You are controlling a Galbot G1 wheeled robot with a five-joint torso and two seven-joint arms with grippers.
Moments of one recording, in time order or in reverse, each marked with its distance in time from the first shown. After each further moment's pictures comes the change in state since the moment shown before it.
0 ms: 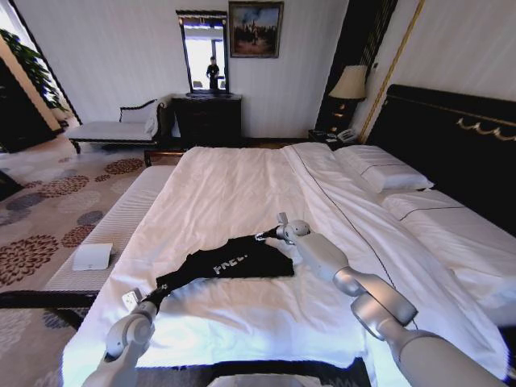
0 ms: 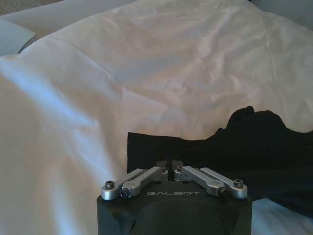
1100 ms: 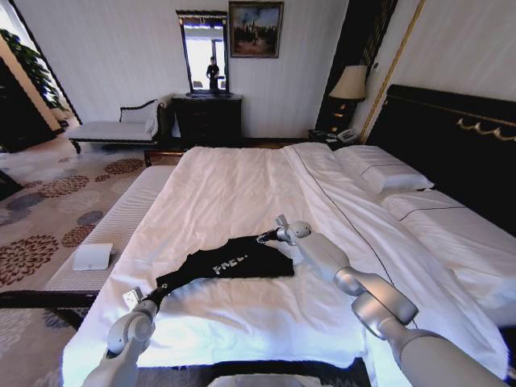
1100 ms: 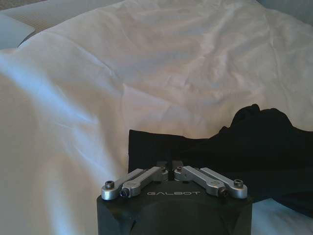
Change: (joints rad) left arm -0.020 0.004 0.007 0.031 -0.005 -0.001 -0.001; right arm 0.001 -0.008 -0.016 -0.016 -0.102 0.053 -0.112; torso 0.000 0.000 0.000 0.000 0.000
